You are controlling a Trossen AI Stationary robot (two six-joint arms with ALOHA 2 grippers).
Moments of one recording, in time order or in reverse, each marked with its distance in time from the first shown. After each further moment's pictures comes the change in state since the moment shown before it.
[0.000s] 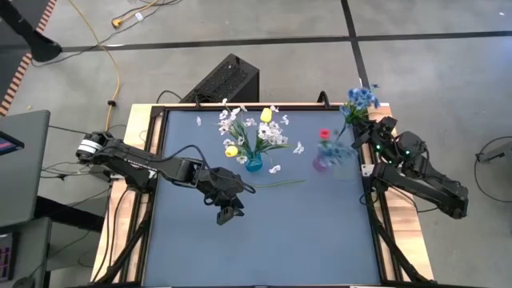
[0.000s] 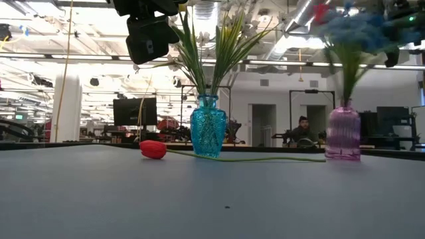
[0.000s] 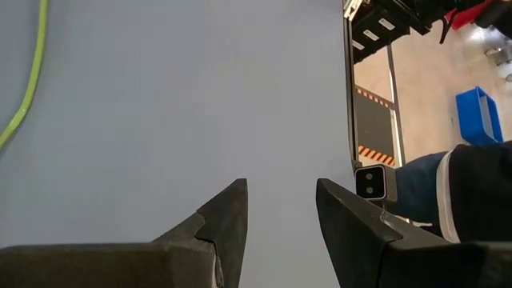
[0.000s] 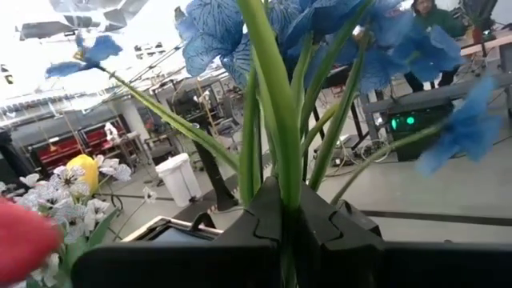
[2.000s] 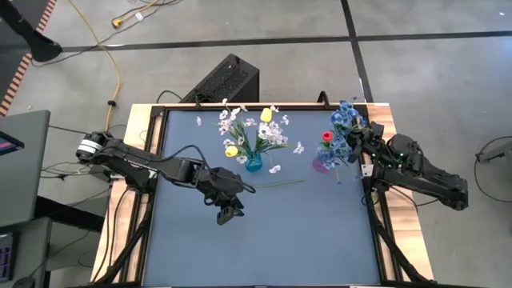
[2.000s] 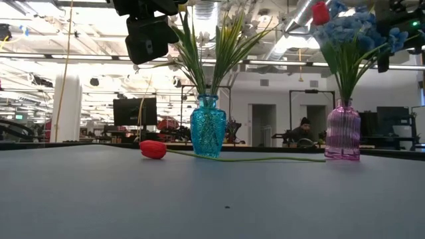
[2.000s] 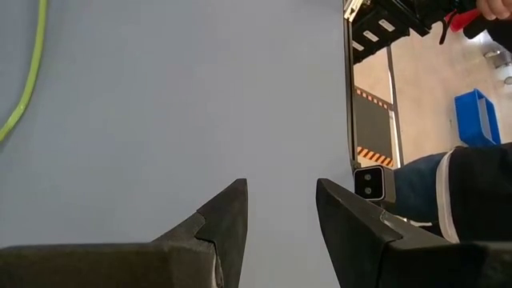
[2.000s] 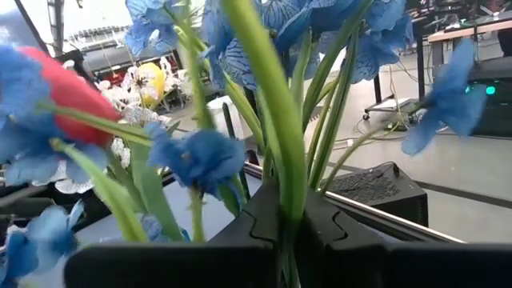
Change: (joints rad) left arm -0.001 0.000 0.000 0.000 0.001 -0.011; right arm 0.135 0.000 -0.015 -0.116 -0.113 -0.040
